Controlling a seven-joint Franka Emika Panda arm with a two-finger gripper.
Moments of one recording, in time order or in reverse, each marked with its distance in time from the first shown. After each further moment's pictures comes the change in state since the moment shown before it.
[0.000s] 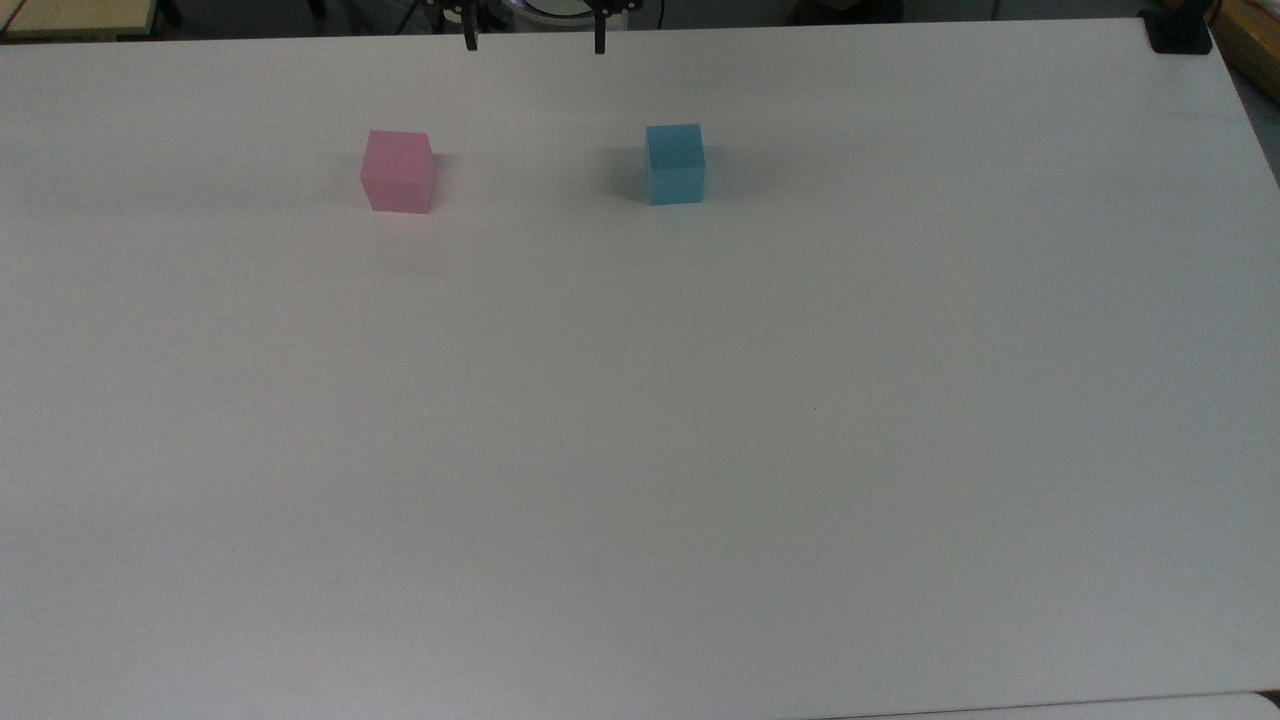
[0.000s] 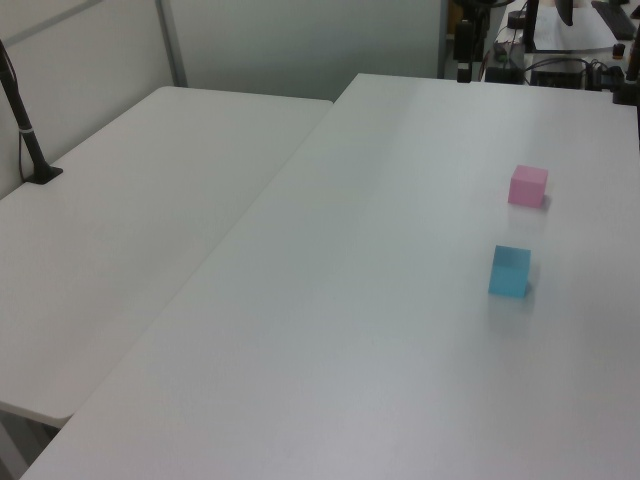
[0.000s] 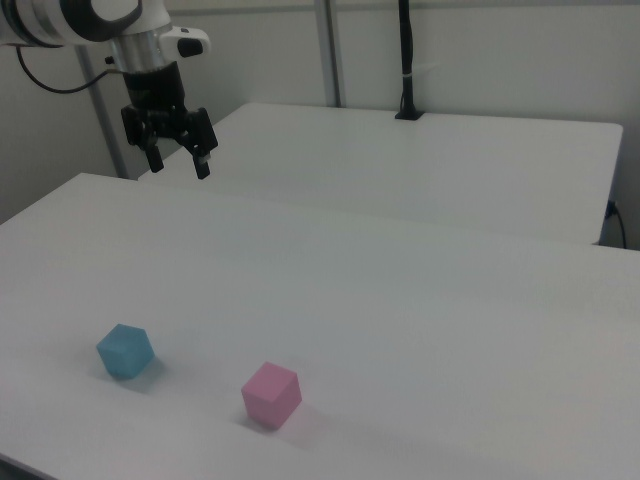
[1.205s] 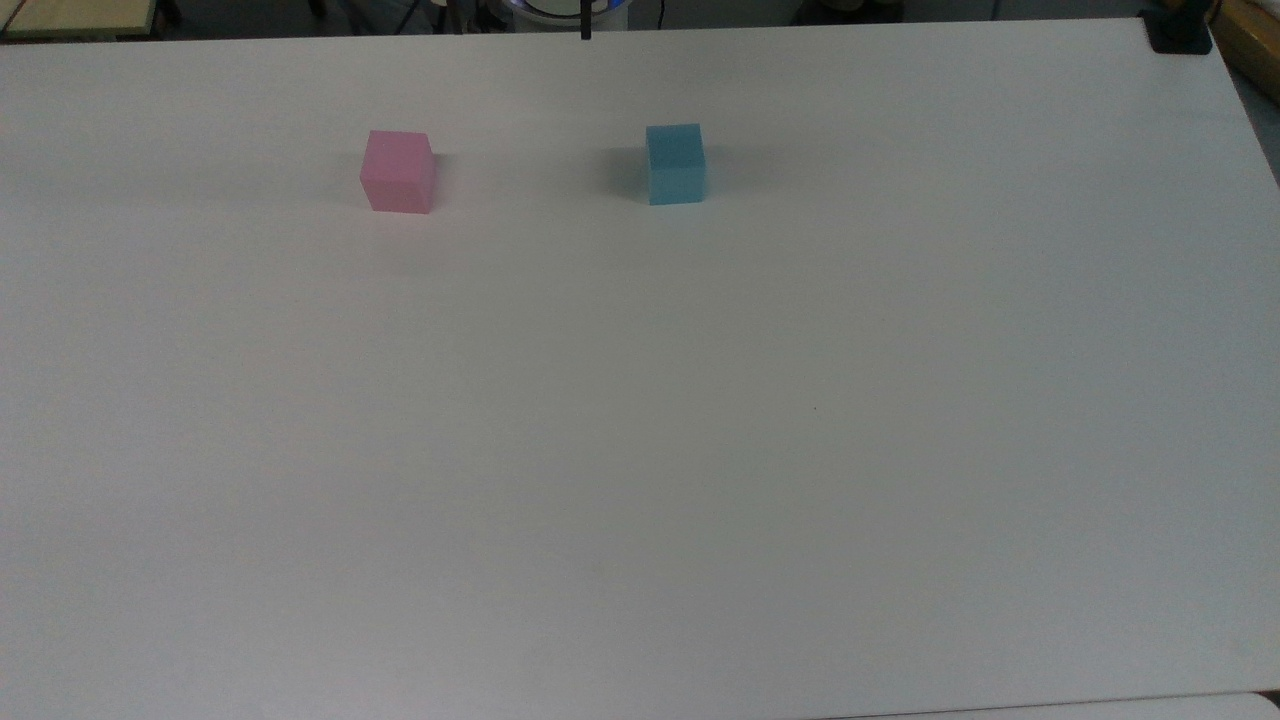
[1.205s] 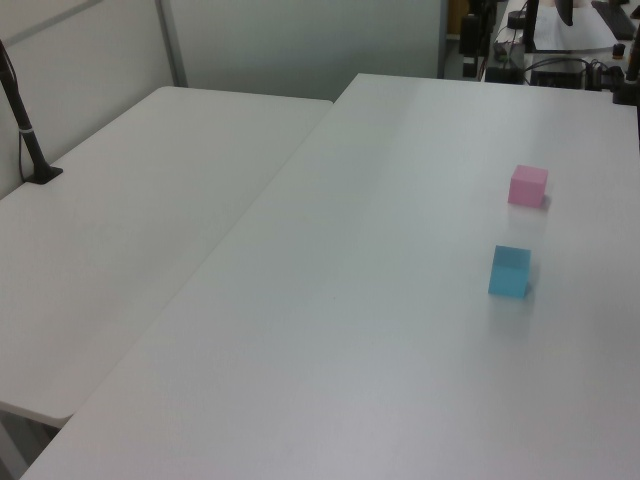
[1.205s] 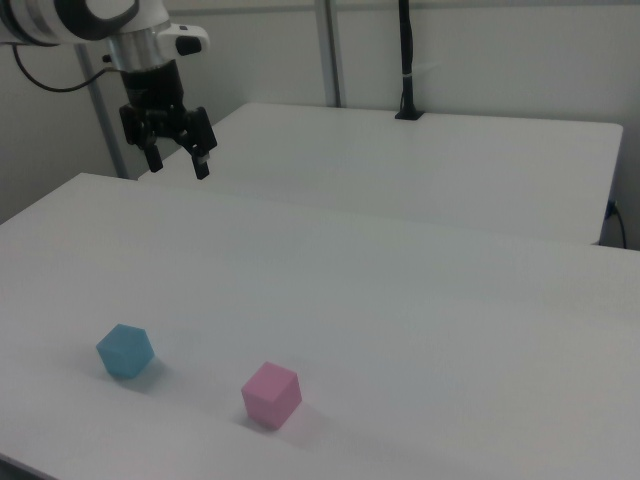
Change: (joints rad) arm -0.011 -0.044 -0.004 -0.040 0.001 0.009 0.000
